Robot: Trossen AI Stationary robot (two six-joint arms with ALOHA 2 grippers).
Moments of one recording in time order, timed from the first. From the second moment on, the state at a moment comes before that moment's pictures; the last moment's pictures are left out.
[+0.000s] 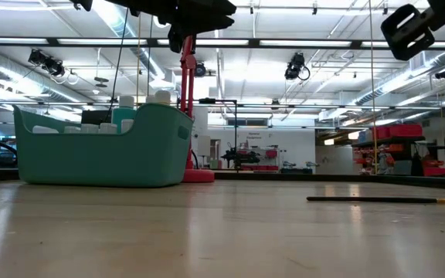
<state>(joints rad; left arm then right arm) -0.16 1.39 0.85 0.36 -0.28 -0.21 0.67 1.15 0.30 0.83 0.23 0.30</state>
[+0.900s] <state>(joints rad) -0.16 1.54 0.85 0.50 -0.19 -0.23 0.58 1.13 0.30 1.02 0.39 -0.06</state>
